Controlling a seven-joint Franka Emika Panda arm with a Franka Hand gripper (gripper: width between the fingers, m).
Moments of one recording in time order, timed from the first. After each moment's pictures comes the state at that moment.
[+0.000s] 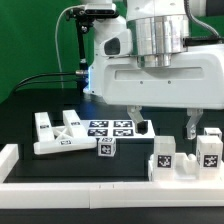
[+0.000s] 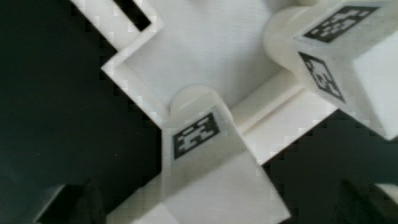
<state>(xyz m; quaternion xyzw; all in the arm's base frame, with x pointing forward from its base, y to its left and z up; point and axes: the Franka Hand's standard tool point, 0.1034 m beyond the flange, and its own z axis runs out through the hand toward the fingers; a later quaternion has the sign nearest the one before) 0.600 0.051 0.093 -0.94 0.33 -0.05 0.06</state>
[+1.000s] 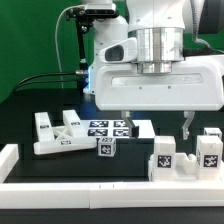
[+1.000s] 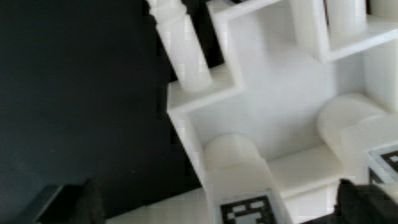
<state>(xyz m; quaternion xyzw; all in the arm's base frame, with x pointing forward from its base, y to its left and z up) 0.563 0.049 0.073 -0.98 0.17 -0.11 0.02</state>
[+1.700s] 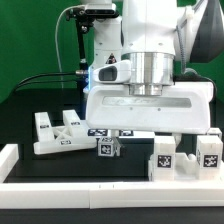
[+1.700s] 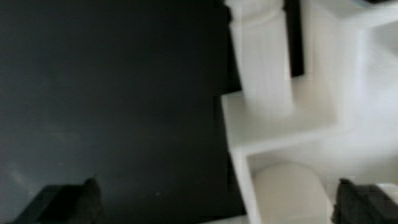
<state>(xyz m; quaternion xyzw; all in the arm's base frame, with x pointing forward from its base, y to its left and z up) 0.564 0.032 0.032 -0.98 0.14 -0.15 -0.01</state>
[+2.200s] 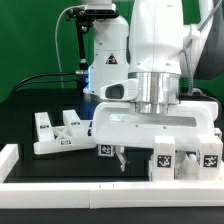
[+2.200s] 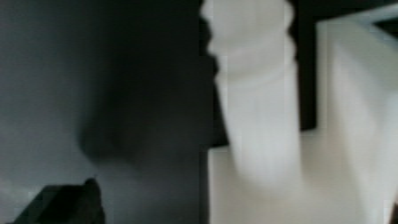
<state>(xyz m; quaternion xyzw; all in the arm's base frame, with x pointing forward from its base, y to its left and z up) 0.564 0.039 0.008 -0.98 0.14 -0.15 -0.01</state>
